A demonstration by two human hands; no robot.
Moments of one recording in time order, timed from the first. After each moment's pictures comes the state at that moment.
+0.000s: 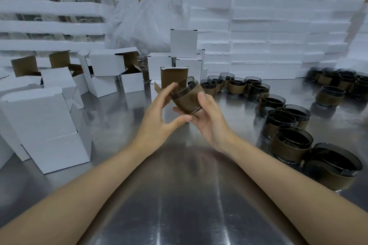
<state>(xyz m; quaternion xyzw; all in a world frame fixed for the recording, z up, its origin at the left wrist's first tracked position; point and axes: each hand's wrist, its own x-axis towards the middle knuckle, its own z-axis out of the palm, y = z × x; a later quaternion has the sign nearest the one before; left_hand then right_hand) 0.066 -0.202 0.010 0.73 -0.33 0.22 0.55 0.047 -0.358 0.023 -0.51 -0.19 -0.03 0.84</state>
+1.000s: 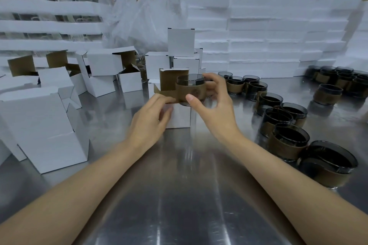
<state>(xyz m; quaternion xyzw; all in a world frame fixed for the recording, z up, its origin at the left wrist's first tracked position) 0.071 -0.193 0.011 0.85 -0.28 0.30 0.33 0.042 -0.371 0.034 -0.74 -0.17 -0.33 0.56</state>
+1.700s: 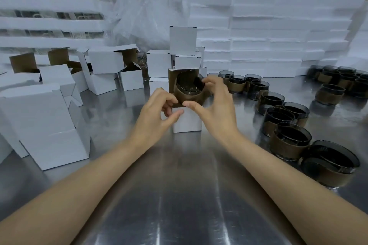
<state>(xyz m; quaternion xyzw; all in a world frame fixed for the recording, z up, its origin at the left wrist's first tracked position) 0.071 -0.196 0.012 0.77 -0.36 0.33 0.41 0.049 -0.370 0.028 -0.81 -0.12 -0.39 0.43</state>
